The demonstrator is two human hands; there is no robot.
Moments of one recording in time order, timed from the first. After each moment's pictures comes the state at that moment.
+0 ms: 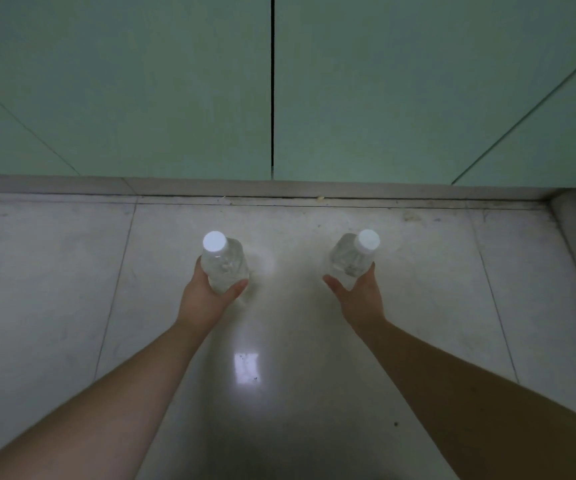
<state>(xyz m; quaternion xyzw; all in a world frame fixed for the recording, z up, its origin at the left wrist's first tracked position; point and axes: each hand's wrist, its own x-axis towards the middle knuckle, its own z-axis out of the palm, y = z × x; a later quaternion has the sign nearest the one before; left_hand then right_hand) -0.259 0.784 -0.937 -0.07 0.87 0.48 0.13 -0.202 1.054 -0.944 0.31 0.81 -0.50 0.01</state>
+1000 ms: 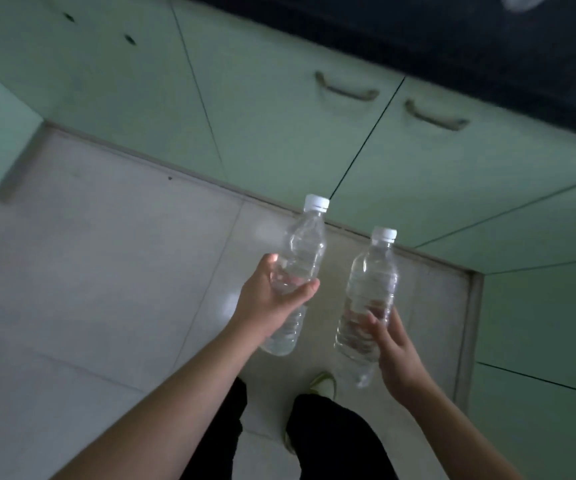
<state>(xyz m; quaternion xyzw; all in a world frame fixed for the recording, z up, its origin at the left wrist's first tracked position) -0.120 0.776 -0.338 -0.15 0.76 0.60 0.19 -0.074 1.001 -0.360 0.19 0.69 -0.67 0.21</state>
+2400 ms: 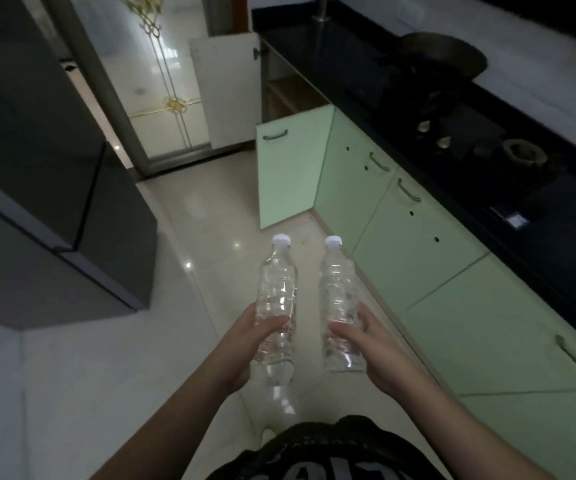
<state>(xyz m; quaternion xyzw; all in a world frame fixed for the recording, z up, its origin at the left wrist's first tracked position) 0.114 0.389 -0.089 -0.38 0.47 0.79 -0.10 -0.051 0.540 -0.091 -0.13 0.65 -0.58 0.47</state>
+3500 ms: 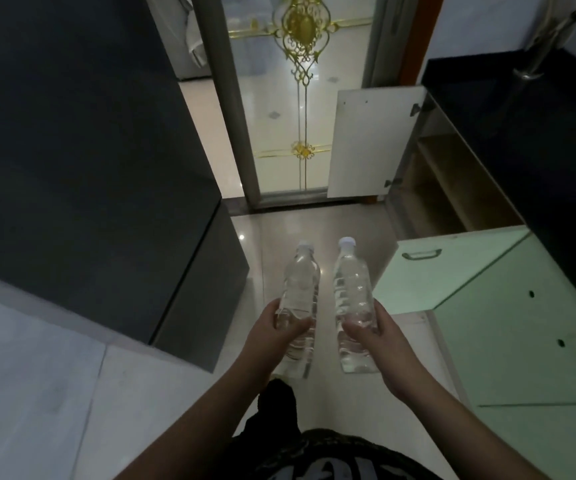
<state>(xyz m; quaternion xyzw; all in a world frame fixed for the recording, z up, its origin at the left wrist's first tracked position) -0.017 -0.039 -0.112 -0.51 0.48 0.66 -0.25 -0.213 0.039 -0.113 -0.30 0.61 -0.50 0.53</state>
